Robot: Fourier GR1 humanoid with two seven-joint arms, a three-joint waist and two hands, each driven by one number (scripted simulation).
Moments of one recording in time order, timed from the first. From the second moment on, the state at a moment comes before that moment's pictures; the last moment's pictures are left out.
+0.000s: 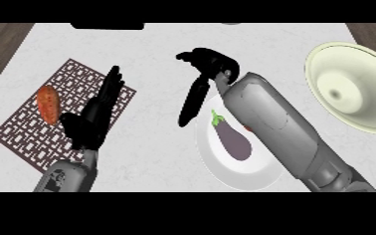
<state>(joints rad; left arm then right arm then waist) -0.18 0.23 -0.24 -1.51 0.14 0.24 0.05 -0.96 -0.13 0.46 -1.12 -0.07 0.31 0.93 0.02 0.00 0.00</state>
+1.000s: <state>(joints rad) -0.15 0.22 -0.18 -1.52 0.13 0.20 0.05 -0.92 -0.13 0.47 -0.95 -0.16 0.50 0.97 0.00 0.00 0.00</state>
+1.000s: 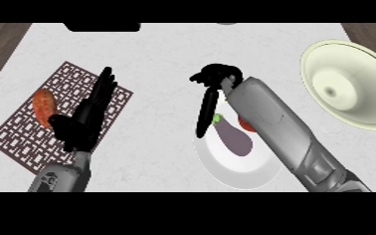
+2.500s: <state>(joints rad) -0.13 0.15 -0.14 -1.55 0.05 0.16 0.07 -0.64 -0.14 0.41 -1.14 -0.09 0.45 0.98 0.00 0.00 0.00</state>
